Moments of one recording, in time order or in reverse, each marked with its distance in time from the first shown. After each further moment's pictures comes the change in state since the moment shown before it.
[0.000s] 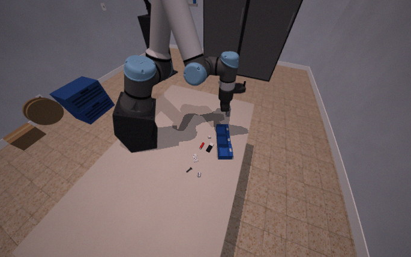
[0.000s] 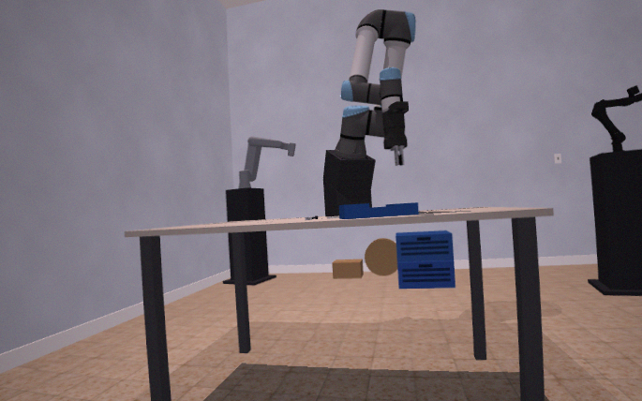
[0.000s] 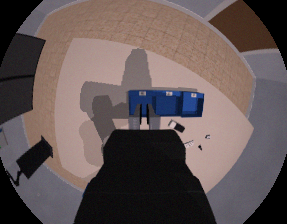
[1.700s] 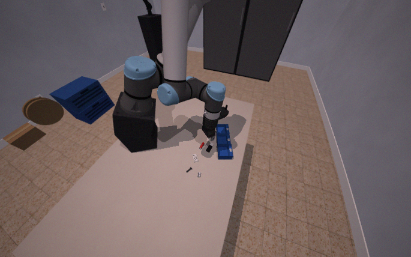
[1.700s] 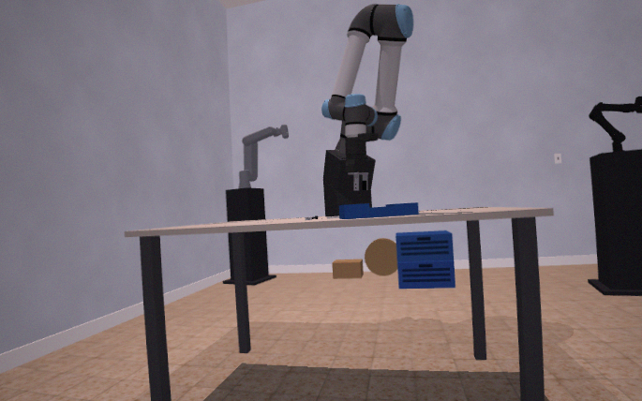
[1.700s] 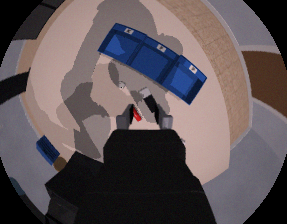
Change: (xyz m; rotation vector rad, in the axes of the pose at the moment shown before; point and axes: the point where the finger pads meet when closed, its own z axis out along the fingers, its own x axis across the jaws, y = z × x) arm 0.112 0.105 0.071 -0.136 -0.014 -0.546
